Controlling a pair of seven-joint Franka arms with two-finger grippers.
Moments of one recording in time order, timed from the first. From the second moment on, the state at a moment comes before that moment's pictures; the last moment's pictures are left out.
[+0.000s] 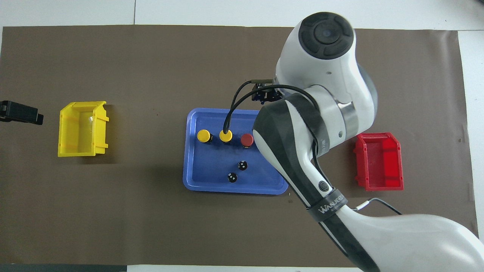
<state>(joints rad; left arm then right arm) -0.14 -0.05 0.12 -1.66 -0.01 1.60 0.13 0.51 0.38 -0.06 -1.48 0.03 1.90 0.51</state>
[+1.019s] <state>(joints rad) -0.11 -0.06 0.12 -1.69 -0.01 1.60 0.13 0.54 0.25 -0.05 -1.93 0.03 2.26 0.51</state>
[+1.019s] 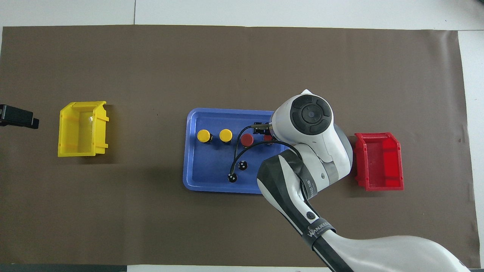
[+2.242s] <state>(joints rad) -0.11 -0.06 0.12 -1.70 -0.01 1.62 0.12 0.57 0.27 -0.05 -1.94 0.03 2.27 0.51</state>
